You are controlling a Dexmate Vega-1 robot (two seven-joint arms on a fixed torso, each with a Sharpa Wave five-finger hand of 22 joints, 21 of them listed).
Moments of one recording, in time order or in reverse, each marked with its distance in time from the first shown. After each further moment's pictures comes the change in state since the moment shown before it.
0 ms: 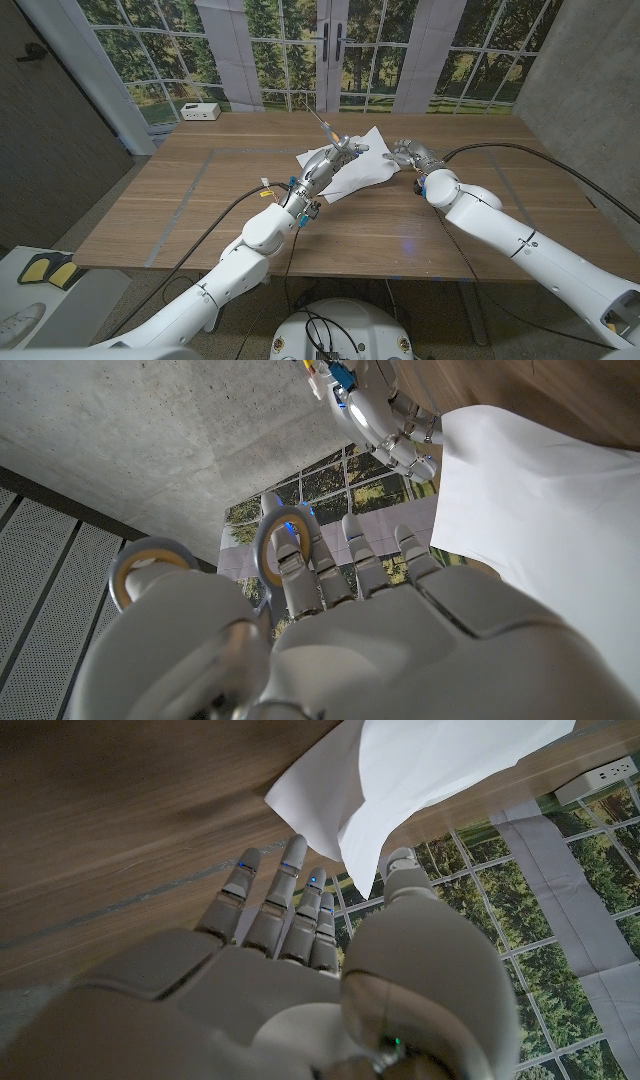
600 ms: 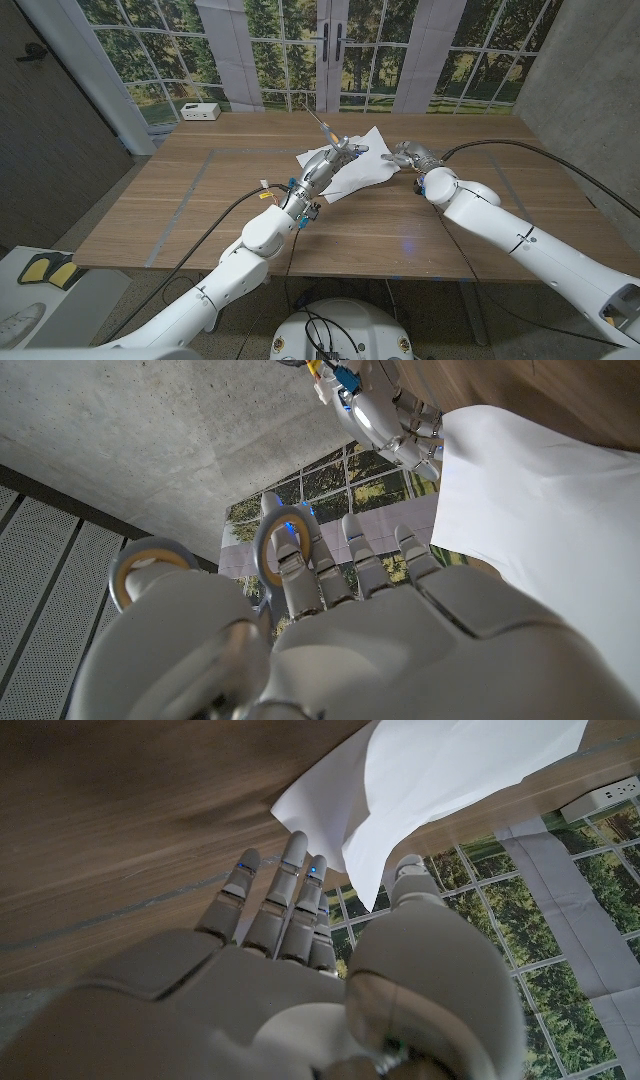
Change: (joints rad) left arm 0.014 0.004 -0.003 -0.012 0.005 -0.006 0.011; left_hand 0.000 0.000 -0.003 0.003 0.000 0.000 0.000 0.000 -0.003 0.000 0.000 -0.002 0.000 0.000 0.000 0.000 0.000 0.000 0.000 0.000 0.000; right arm 0.045 -0.008 -0.034 -0.001 0.005 -0.060 0.034; right_hand -0.065 -0.015 -0.026 0.026 0.000 -0.019 0.041 -0.007 0.000 0.101 -0.009 0.042 0.009 0.001 0.002 0.041 0.069 0.007 0.022 0.000 0.000
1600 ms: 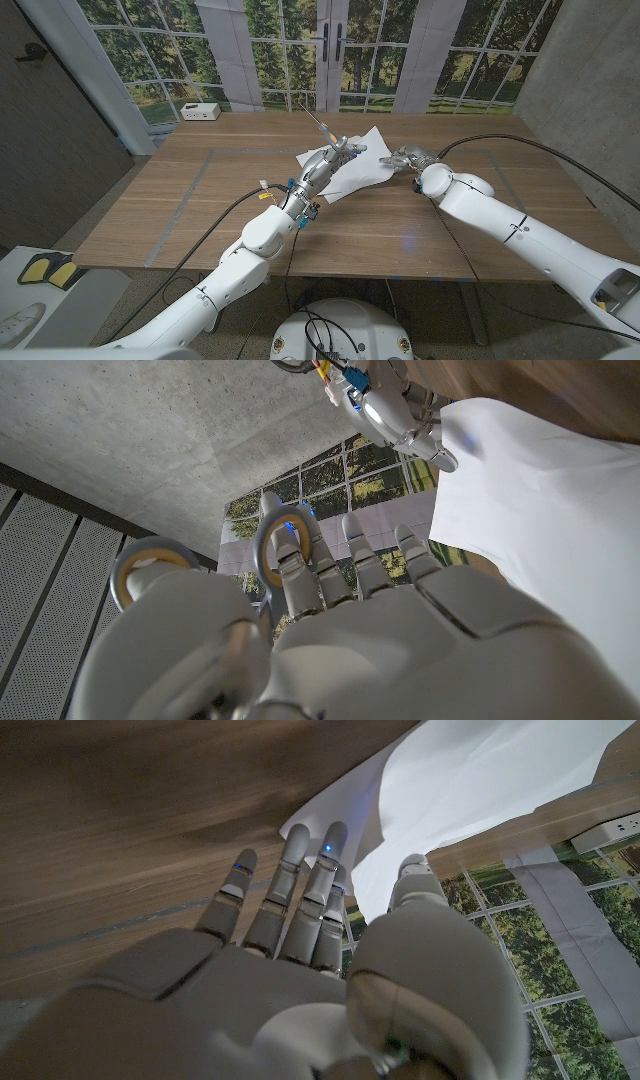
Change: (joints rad) left arm 0.001 -0.005 -0.003 0.011 0.005 -0.009 0.008; left_hand 0.005 0.005 -0.001 0.001 -0.004 0.003 0.003 0.001 0.000 0.000 0.000 0.002 -0.005 0.000 0.000 0.000 0.000 0.004 0.004 0.000 0.000; right arm 0.078 -0.001 -0.064 0.037 0.002 -0.068 0.072; right_hand 0.013 -0.020 0.006 -0.043 0.000 0.362 -0.103 0.063 0.010 0.291 -0.054 0.274 0.163 0.014 0.000 0.112 0.200 -0.025 0.010 0.000 0.008
